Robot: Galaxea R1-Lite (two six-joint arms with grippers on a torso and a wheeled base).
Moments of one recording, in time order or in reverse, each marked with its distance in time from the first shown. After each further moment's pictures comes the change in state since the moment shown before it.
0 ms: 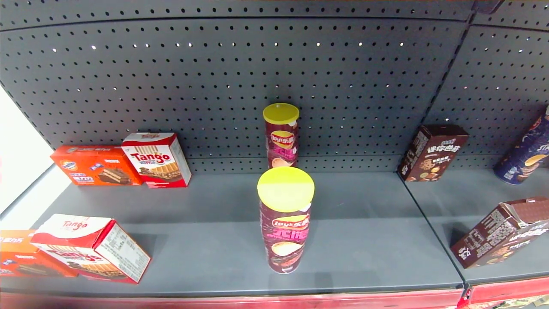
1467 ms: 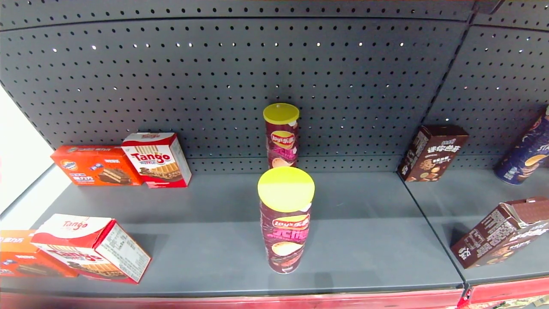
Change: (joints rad) left arm 0.000 0.002 0.020 0.042 -0.061 0.071; right arm 0.000 0.000 0.000 0.000 0.000 0.000
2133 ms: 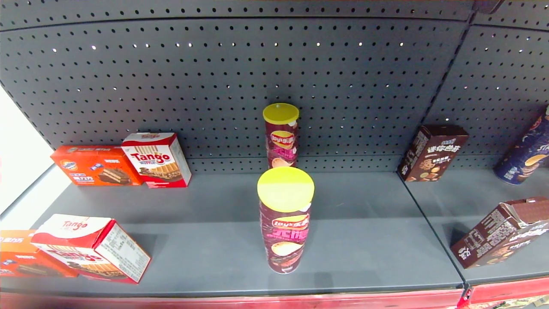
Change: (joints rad) left arm 0.240 0.000 -0.005 0.021 -0.137 0.077; right arm 0.000 0.000 0.000 0.000 -0.001 0.000
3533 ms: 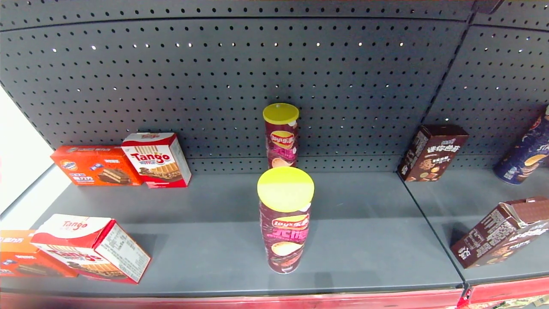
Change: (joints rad) left arm -0.121 -0.077 -0.039 0.087 -0.107 -0.063; right arm -0.001 0.001 0.000 0.000 0.000 0.000
